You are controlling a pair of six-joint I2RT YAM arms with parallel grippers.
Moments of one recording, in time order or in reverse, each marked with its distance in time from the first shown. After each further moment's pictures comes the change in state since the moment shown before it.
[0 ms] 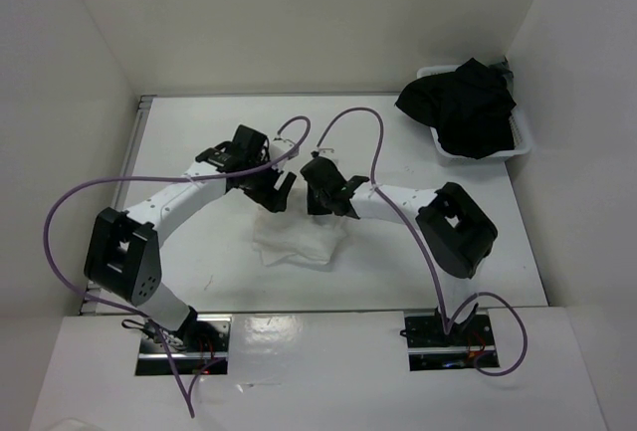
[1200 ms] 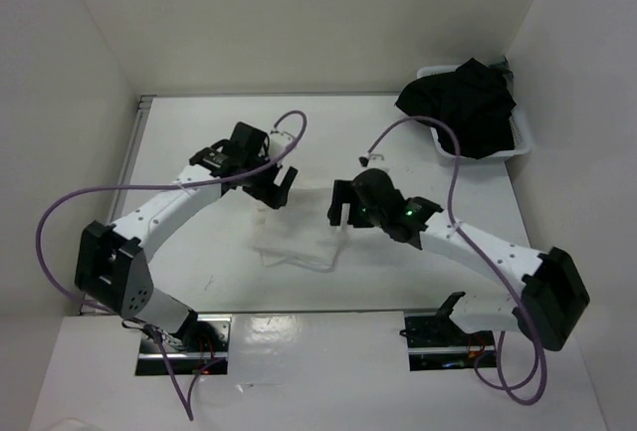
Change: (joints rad) left arm -0.051 -0.039 -0.015 -0.020 -0.089 -0.071; right arm 0.015 -0.549 -0.341 -0.130 0.002 0.054
